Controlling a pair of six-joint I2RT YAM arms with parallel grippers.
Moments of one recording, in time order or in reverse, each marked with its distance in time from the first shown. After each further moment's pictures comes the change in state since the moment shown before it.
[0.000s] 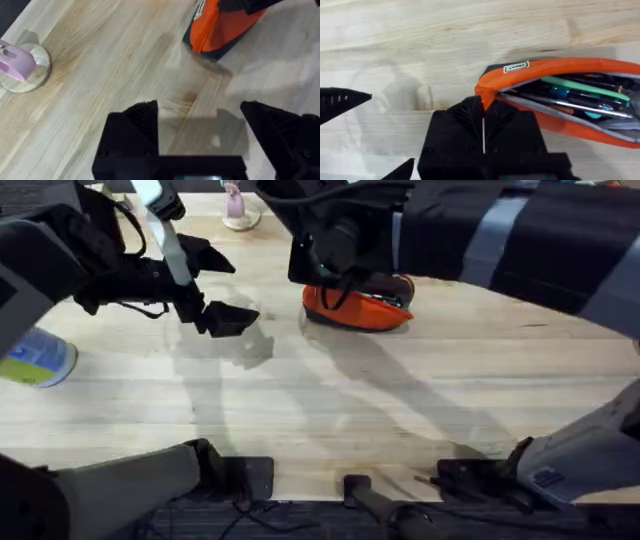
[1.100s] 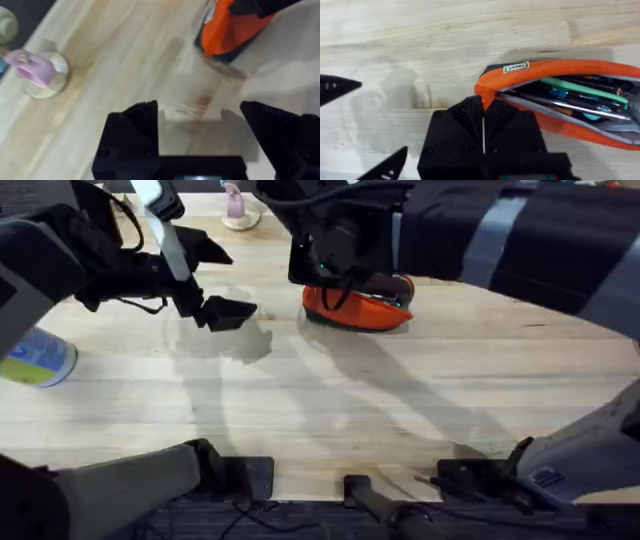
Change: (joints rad) left arm 0.000 0.000 0.000 0.073 0.000 0.003; right arm -0.001 0.000 -0.001 0.000 0.000 -0.024
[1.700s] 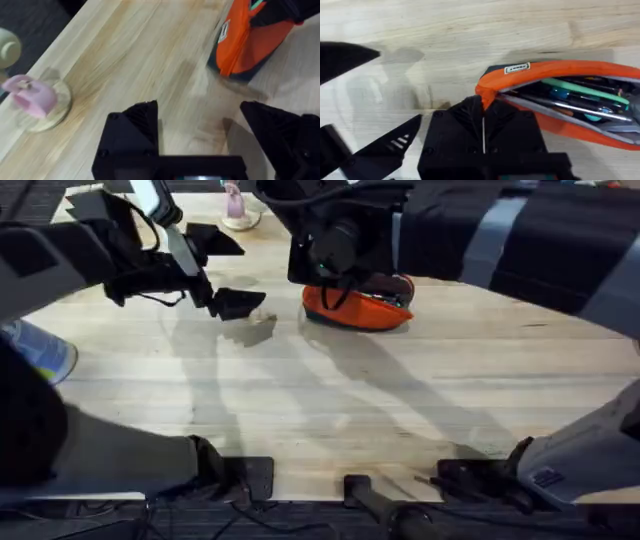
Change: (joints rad) left arm 0.000 0.211 0.000 0.233 0.181 0.003; right arm 0.000 0.000 0.000 0.007 0.000 0.000
